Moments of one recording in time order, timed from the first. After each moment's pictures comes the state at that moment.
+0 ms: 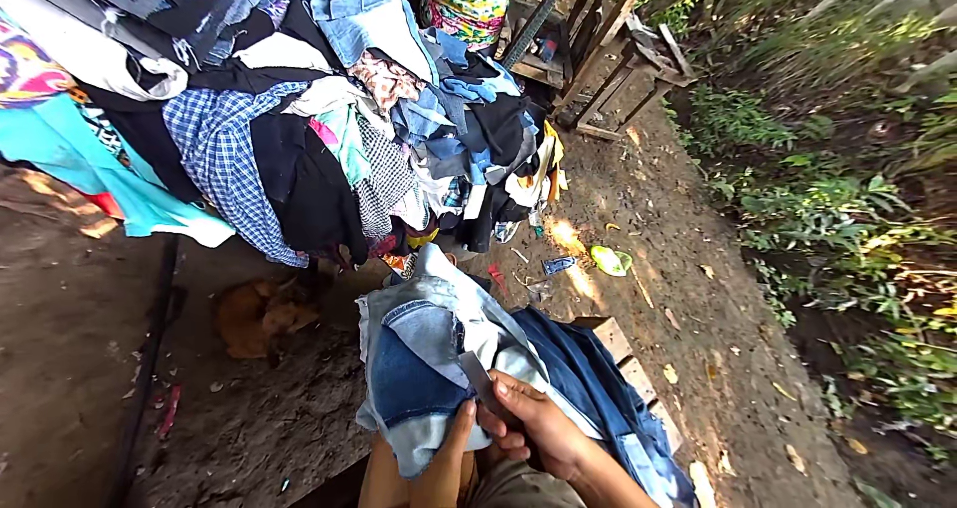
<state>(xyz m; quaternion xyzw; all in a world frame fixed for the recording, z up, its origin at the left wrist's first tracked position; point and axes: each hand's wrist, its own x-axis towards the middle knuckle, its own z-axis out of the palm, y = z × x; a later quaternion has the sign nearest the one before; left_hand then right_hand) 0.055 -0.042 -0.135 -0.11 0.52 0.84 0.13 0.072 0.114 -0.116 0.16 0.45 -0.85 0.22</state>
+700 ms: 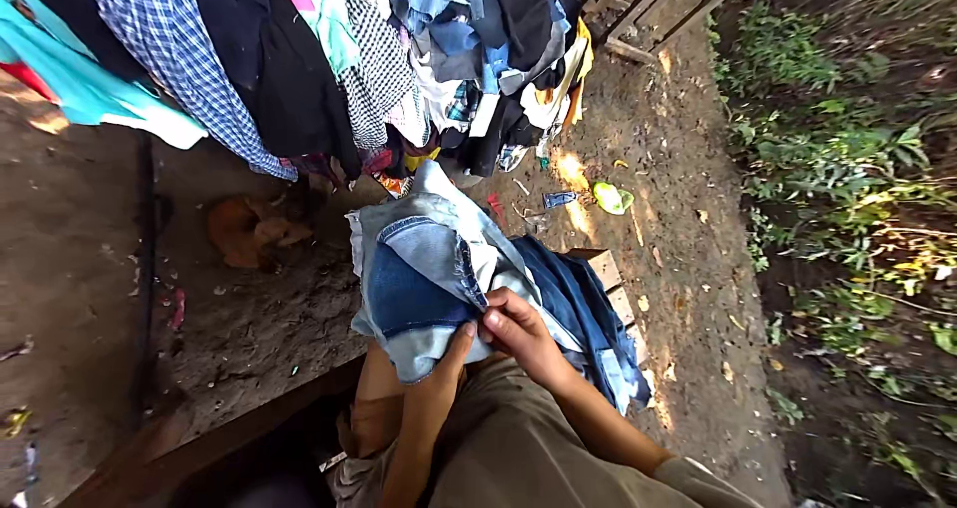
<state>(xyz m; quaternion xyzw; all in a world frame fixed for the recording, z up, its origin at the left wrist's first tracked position) 0.058 -0.046 -0.135 -0.07 0.55 0.82 0.12 0.075 0.102 -0.130 0.04 0.65 -0.76 -0.01</state>
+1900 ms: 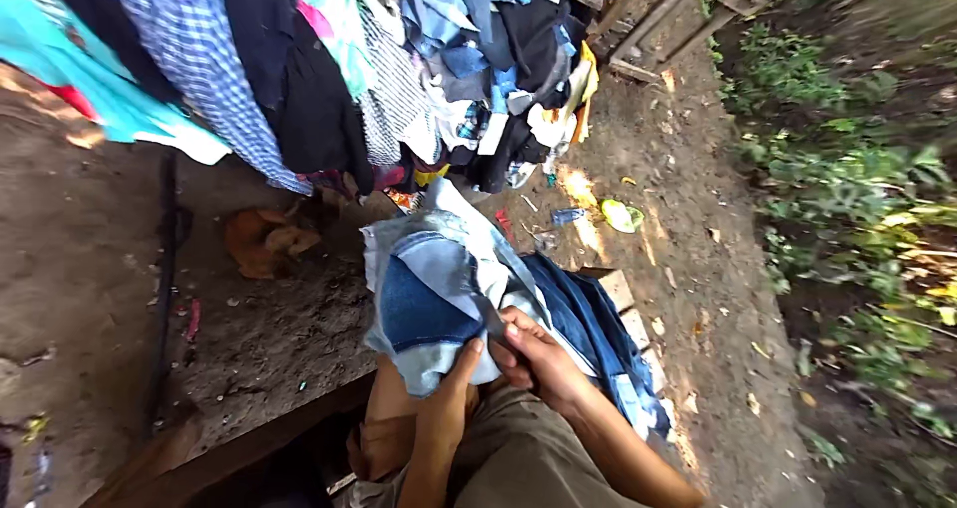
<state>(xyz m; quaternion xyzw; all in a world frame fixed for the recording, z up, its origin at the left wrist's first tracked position) 0.056 -0.046 -0.134 -0.16 0.46 0.86 0.14 0.076 0.103 -0.122 0.15 0.50 -0.84 0.14</state>
